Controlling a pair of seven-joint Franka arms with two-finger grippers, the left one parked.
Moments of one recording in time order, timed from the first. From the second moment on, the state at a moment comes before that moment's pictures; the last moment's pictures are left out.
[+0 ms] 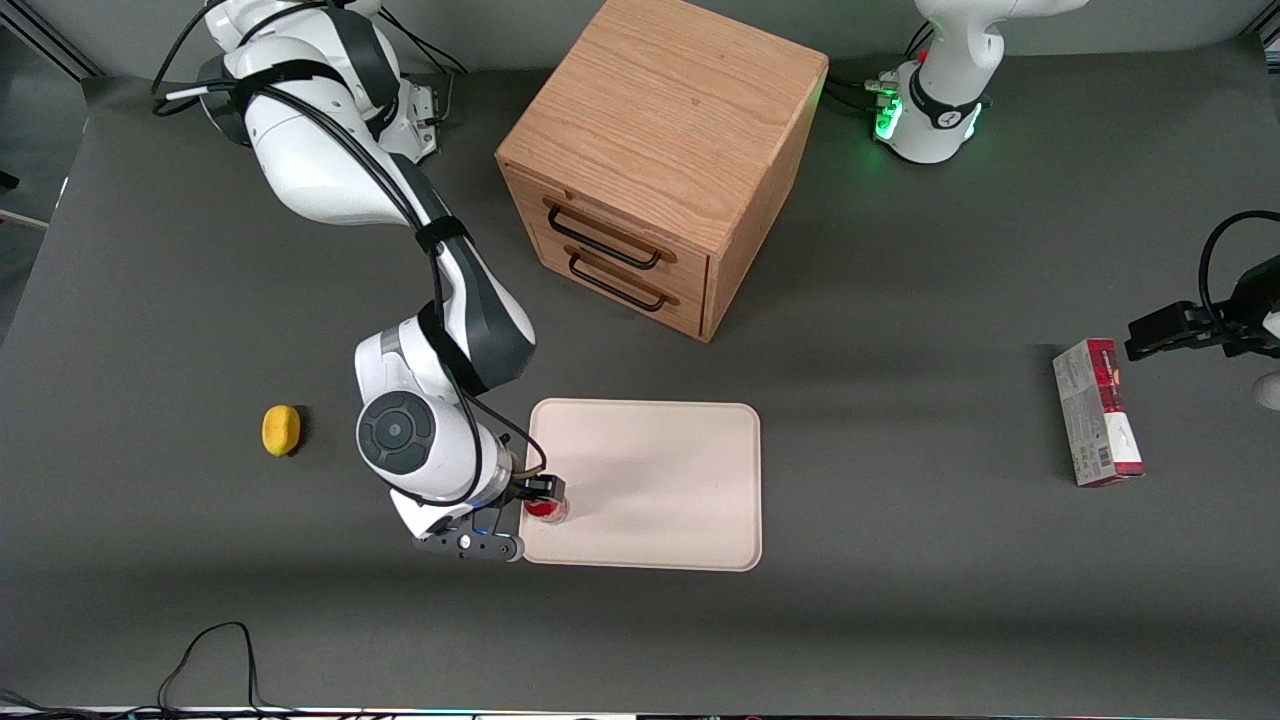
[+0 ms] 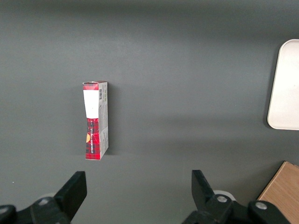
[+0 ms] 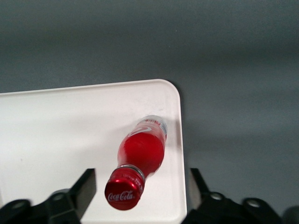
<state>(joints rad) 0.46 0.93 -0.06 -0.92 0.12 1.88 0.53</state>
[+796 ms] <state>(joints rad) 0.44 0.87 -0.07 -0.94 0.12 1.83 0.47</state>
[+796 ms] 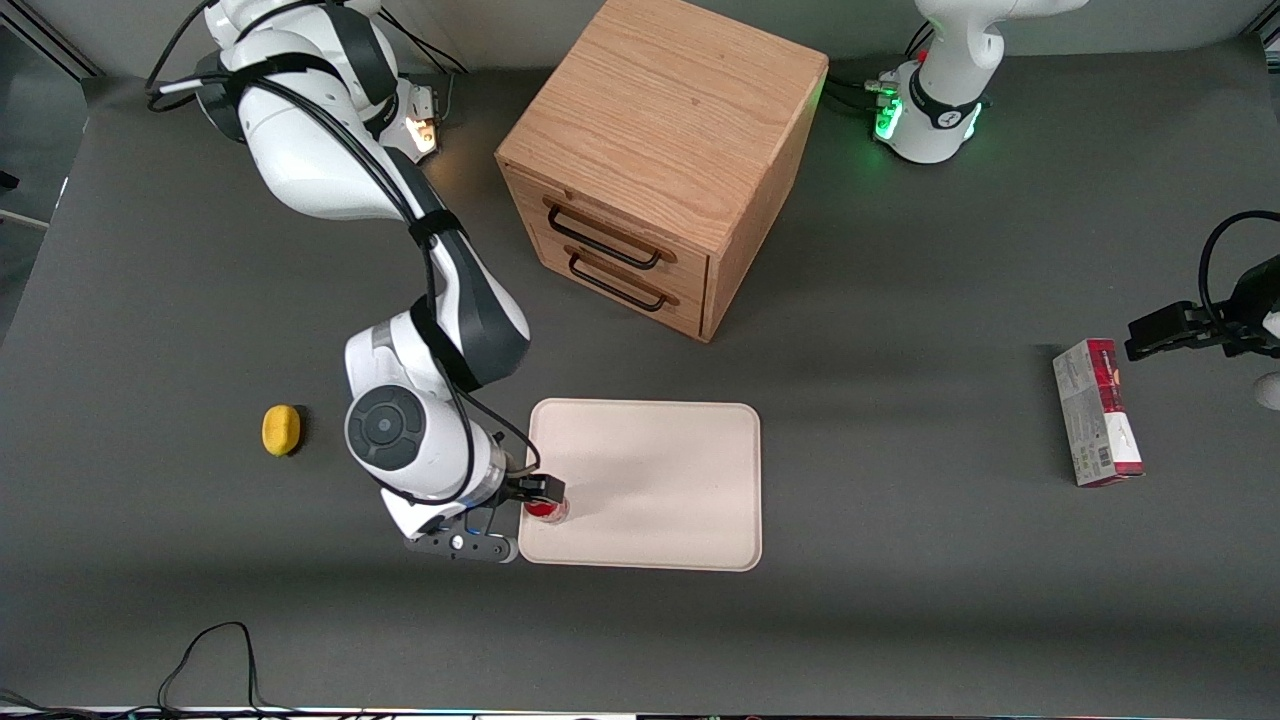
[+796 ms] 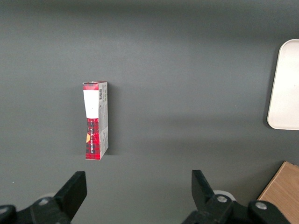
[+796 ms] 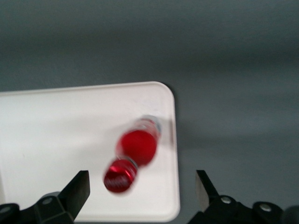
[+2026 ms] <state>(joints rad) 0.01 -0.11 0.05 -1.80 0.06 1.59 -0.09</state>
